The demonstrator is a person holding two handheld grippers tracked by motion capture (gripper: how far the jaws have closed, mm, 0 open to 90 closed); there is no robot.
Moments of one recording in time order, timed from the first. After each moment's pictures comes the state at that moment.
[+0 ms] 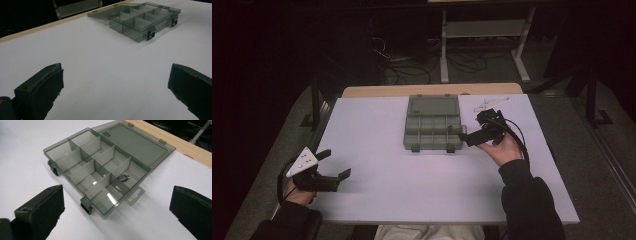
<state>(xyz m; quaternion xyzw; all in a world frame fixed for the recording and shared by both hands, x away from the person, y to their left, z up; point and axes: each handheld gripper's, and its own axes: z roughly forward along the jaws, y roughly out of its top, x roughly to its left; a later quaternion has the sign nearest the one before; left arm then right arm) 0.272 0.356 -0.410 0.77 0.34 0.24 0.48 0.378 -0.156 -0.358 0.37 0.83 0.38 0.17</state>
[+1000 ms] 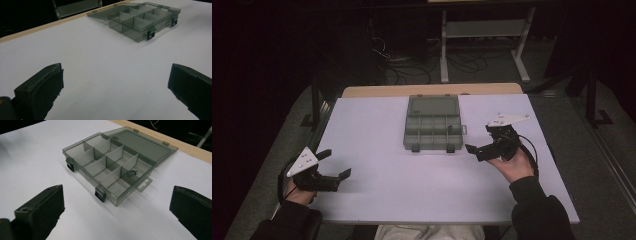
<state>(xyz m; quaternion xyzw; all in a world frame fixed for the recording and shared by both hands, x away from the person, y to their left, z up) 0.273 0.355 -0.410 0.77 0.34 0.24 0.48 0.333 -0.180 -0.366 0.36 0.81 0.43 0.16</state>
